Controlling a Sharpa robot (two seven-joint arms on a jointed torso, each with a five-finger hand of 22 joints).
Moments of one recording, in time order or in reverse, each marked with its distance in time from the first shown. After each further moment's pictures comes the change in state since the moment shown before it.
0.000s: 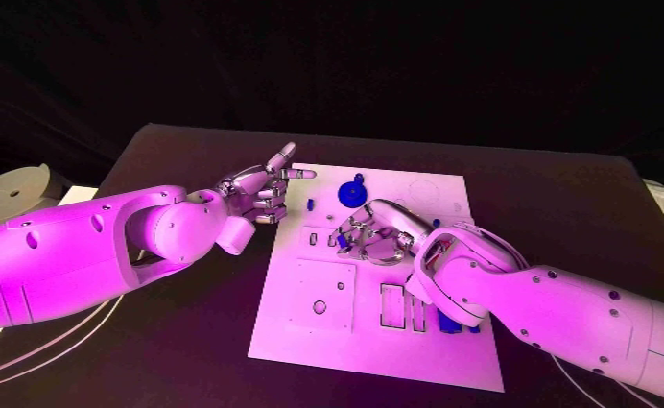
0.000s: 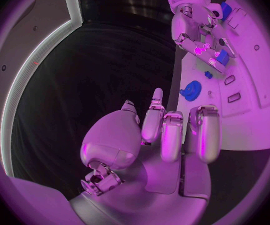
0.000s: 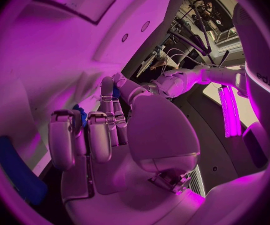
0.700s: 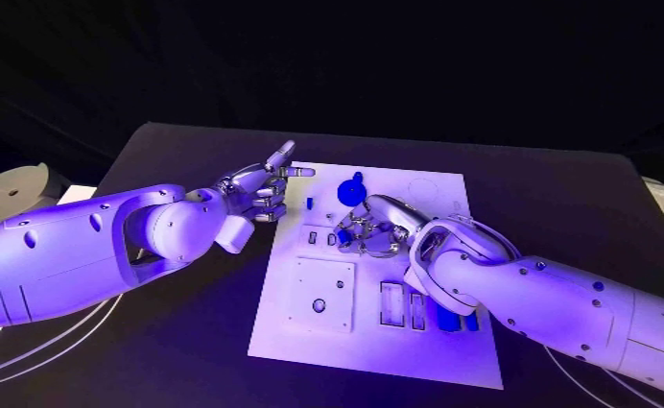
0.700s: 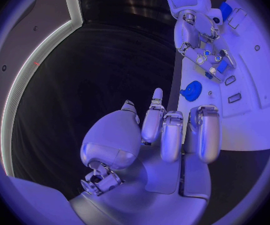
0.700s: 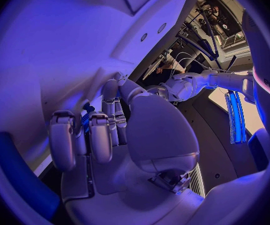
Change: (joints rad) left arm 0.000 0.001 0.000 0.001 0.000 0.000 0.004; left_hand 0.000 0.000 0.000 0.000 0.000 0.000 0.000 0.000 0.000 0.000 0.000 0.000 0.000 0.000 0.000 0.000 -0.001 0.000 0.000 0.000 0.000 0.000; right arm 0.005 0.036 0.003 -0.060 -0.049 0.021 -0.051; right_hand 0.020 0.010 -0.057 0.012 0.005 0.003 -0.003 0.002 0.010 0.006 -0.016 0.250 0.223 -0.001 -0.016 0.031 0.000 0.000 0.007 -0.007 0.021 -0.001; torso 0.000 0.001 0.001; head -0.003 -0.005
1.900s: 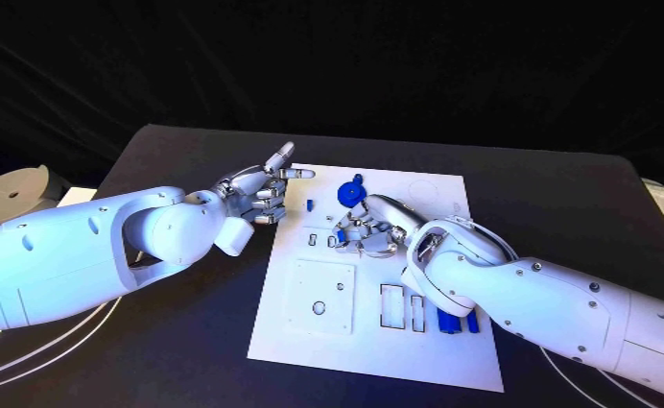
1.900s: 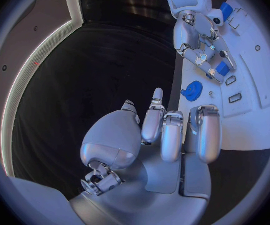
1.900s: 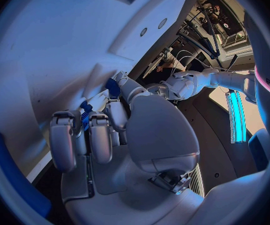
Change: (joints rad) left arm 0.000 -0.006 0.000 0.006 0.000 0.000 0.006; left_hand 0.000 0.000 0.000 0.000 0.000 0.000 0.000 0.000 0.000 0.000 0.000 0.000 0.000 0.000 0.000 0.000 0.000 0.000 0.000 0.000 0.000 0.000; right arm 0.002 0.013 0.003 -0.005 0.000 -0.015 -0.011; right_hand -0.002 -0.001 -0.045 0.029 0.011 0.011 -0.005 0.001 0.014 0.199 -0.005 0.603 0.470 0.000 0.000 0.008 -0.001 0.000 0.000 0.000 0.021 0.000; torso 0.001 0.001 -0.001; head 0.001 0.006
